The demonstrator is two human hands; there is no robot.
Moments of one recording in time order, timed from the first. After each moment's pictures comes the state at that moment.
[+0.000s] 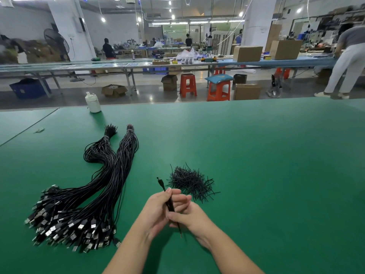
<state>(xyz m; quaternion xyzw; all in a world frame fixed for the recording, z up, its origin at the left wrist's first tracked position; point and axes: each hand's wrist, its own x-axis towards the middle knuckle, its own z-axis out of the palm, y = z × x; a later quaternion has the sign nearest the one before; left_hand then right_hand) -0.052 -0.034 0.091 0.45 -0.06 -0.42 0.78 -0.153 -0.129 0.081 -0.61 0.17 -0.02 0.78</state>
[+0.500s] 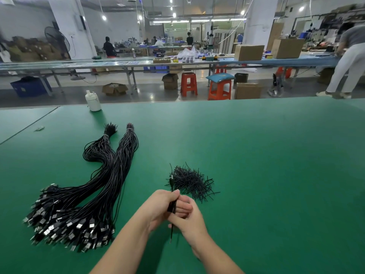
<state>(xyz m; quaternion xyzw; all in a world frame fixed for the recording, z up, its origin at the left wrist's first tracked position) -0.050 -0.043 0.111 0.62 -0.11 -0.48 0.61 -0.152 -0.110 0.062 -0.58 0.25 -0.18 0.76</state>
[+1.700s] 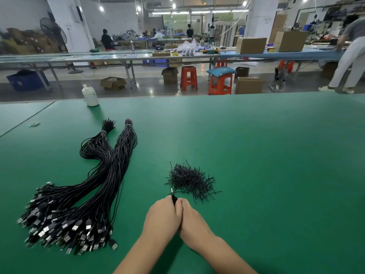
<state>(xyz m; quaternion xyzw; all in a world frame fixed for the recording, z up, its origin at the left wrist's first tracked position) -0.078 -0.044 0.096 0.93 -0.28 -0.05 0.24 -0.147 -0.134 0.059 -0.92 0.13 -0.07 0.36</state>
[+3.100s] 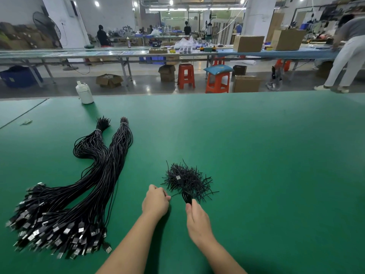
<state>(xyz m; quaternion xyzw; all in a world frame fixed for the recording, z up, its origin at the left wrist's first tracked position) 0.006 -0.079 0.029 0.95 -0.21 -0.14 0.19 -0.141 -0.157 0.004 -0.85 0.29 -0.15 0.40</state>
